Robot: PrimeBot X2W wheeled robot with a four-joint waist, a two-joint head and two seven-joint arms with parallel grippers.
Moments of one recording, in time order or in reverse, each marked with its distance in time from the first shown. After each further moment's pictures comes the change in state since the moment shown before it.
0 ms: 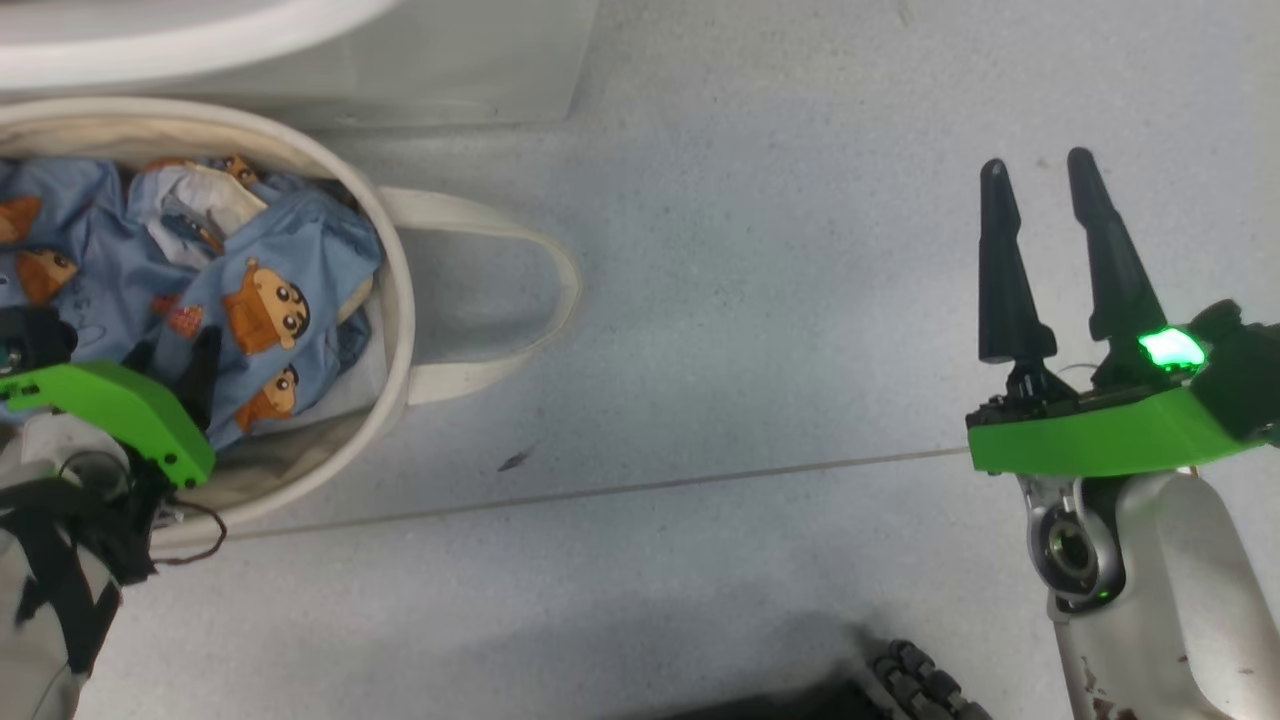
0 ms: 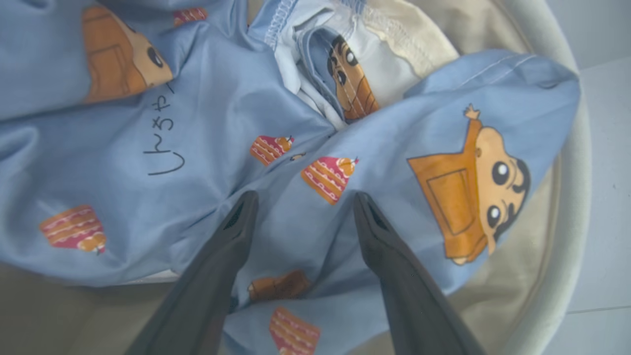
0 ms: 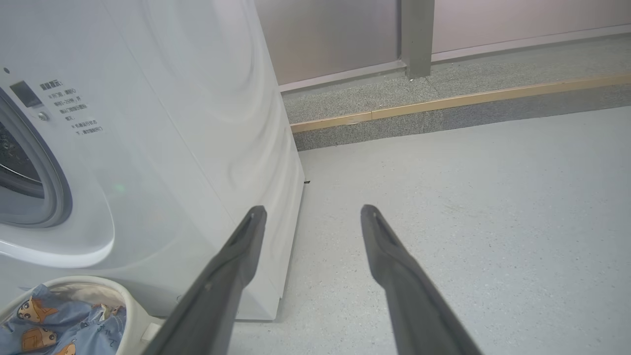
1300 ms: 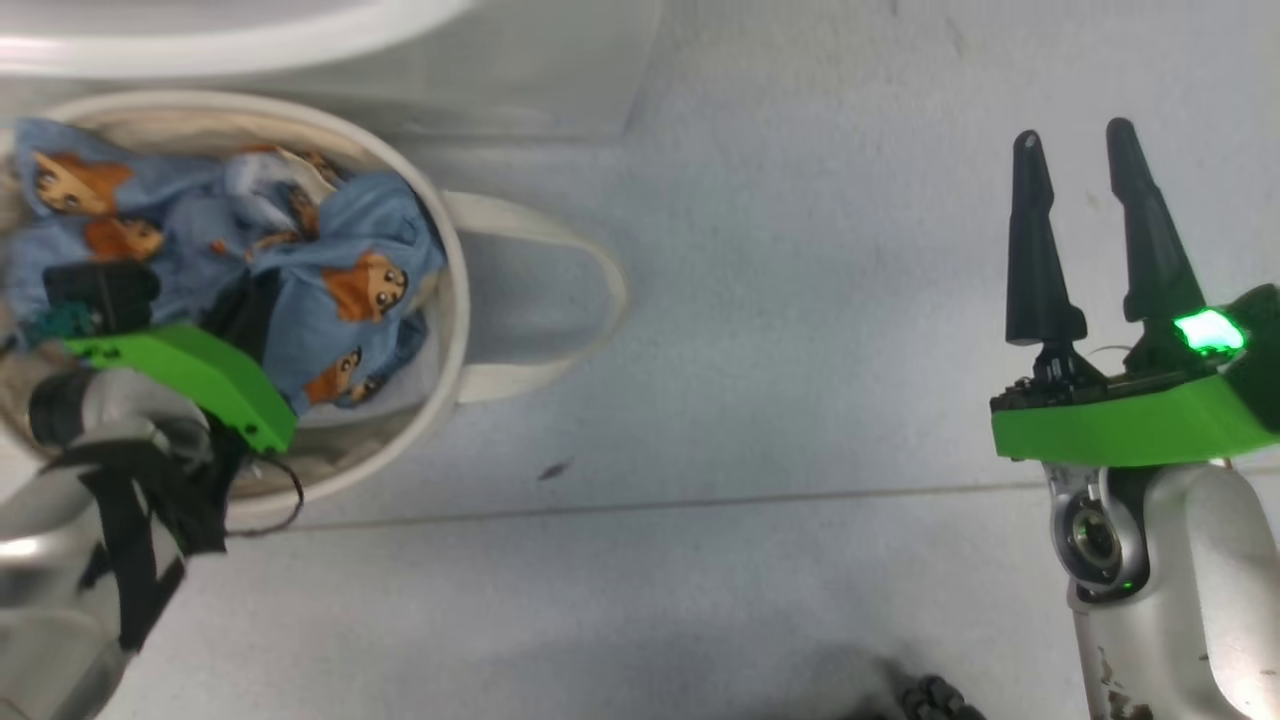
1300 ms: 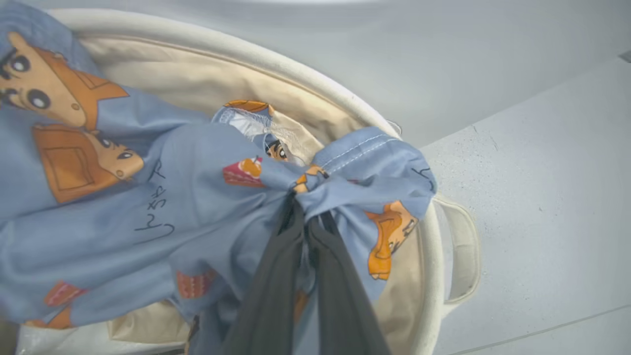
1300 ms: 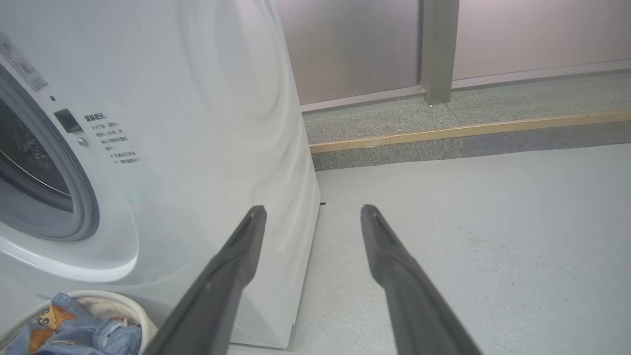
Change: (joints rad) left arm -0.113 0.001 -0.305 -0.129 -0.161 0.000 -0.220; right arm -0.009 0.000 -0.036 -0.059 -0.041 0.000 0.033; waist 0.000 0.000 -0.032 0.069
